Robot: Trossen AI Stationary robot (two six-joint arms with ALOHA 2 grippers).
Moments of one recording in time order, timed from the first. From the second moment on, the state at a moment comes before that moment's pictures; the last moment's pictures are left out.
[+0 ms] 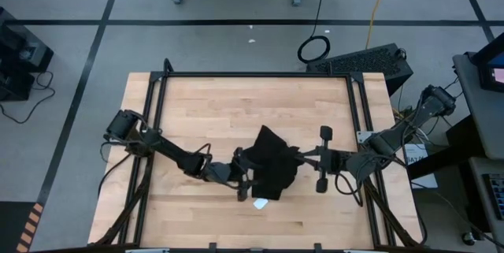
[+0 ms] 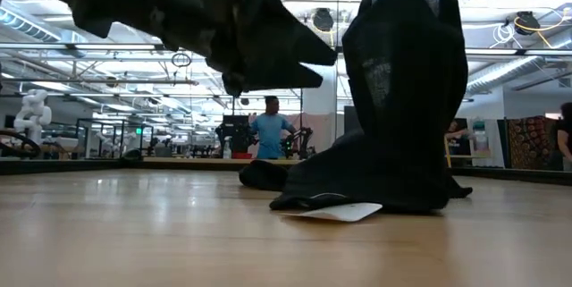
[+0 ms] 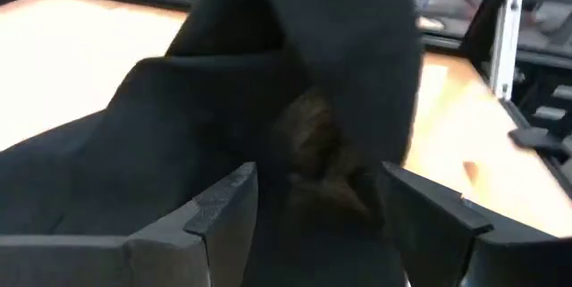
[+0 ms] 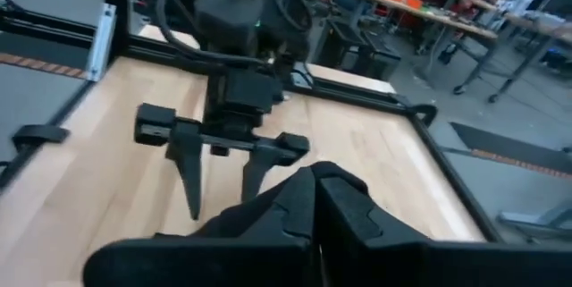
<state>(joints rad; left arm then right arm) -0.38 1.83 0.83 0.68 -0.39 -0.29 0.63 1.09 0.87 -0.17 0.77 0.02</state>
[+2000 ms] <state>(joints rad) -0.37 1.74 0.99 0.22 -0.10 -0.12 0.71 1.25 0.87 -0.49 0.52 0.57</state>
